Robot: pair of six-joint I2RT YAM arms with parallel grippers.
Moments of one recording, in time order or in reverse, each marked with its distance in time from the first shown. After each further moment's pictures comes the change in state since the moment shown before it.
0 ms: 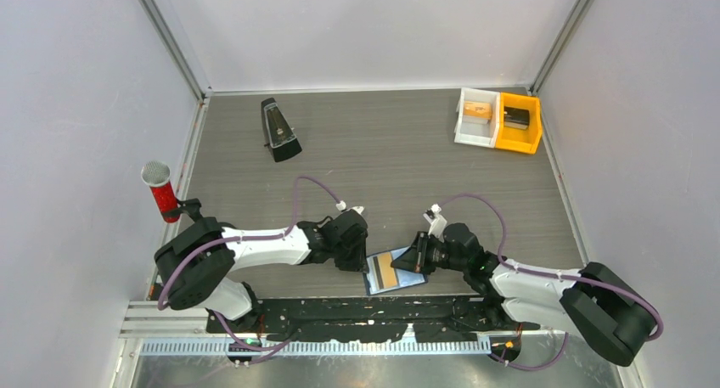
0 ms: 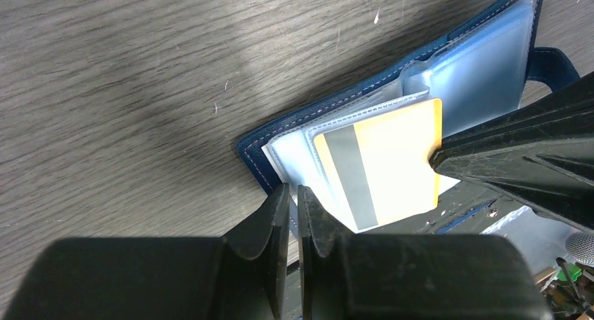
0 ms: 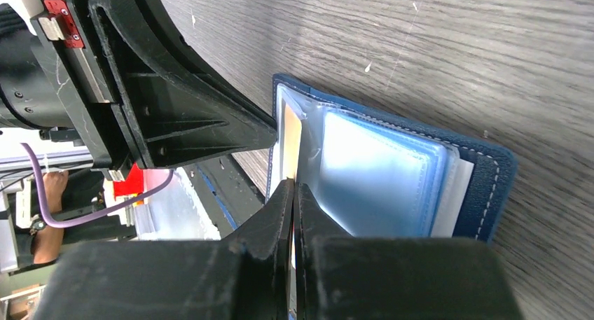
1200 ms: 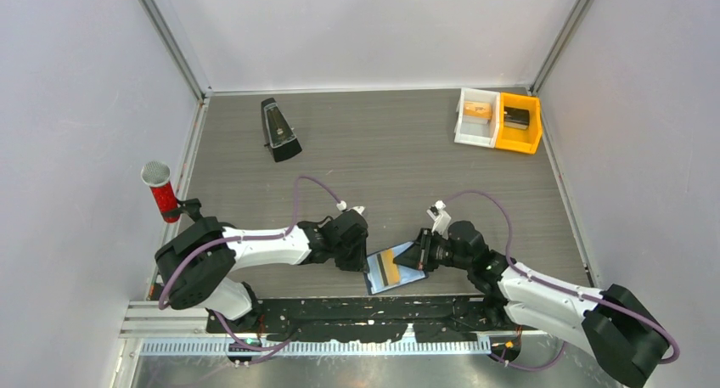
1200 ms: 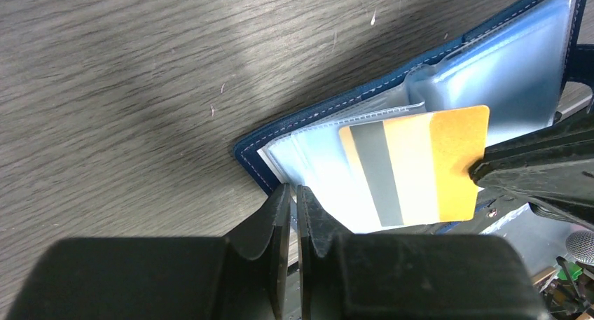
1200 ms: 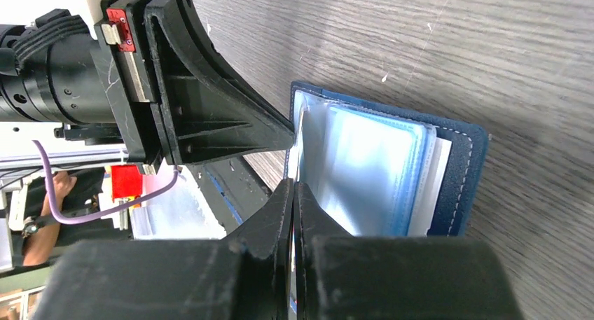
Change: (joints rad) left arm 0.000 0.003 0.000 0.008 0.002 0.004; right arm -0.015 -0.166 0.026 -0.166 0.006 -0.026
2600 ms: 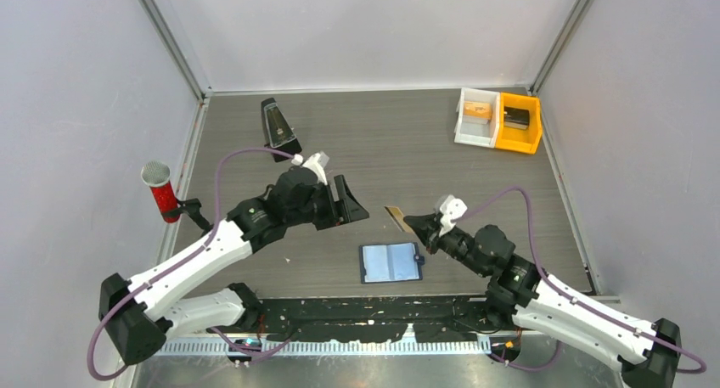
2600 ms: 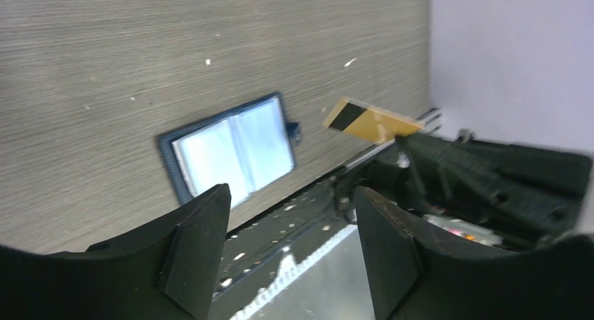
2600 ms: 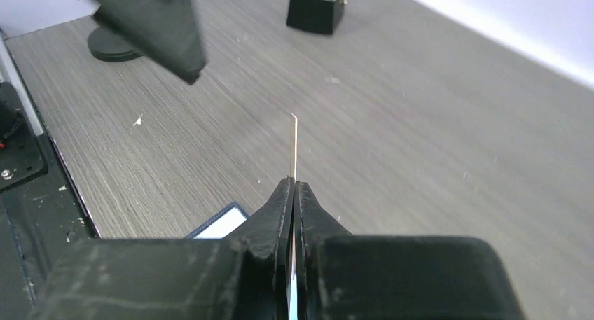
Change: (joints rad) left arm 0.212 -0.416 0.205 -0.243 0.028 -0.001; right arm 0.175 -0.372 0.230 -0.218 0.439 -0.890
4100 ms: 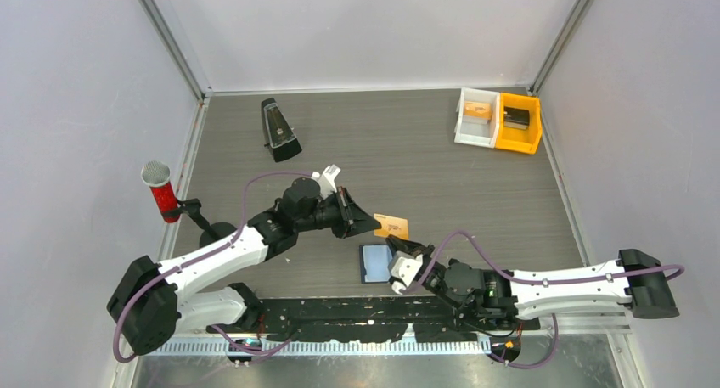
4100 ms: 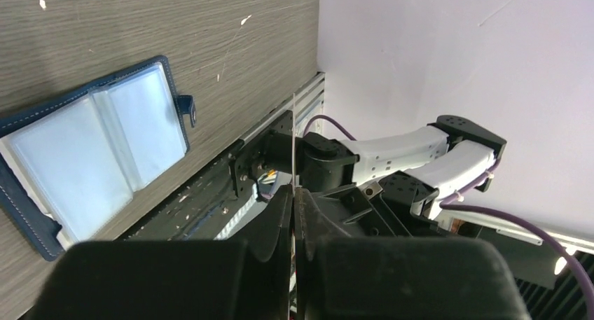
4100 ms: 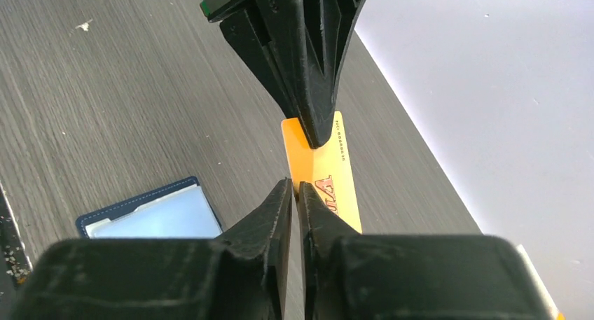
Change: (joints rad) left arm 0.043 0.061 -0.257 0.557 0.305 -0.366; right arm 0.621 0.239 -0.062 0.325 0.584 -0.649
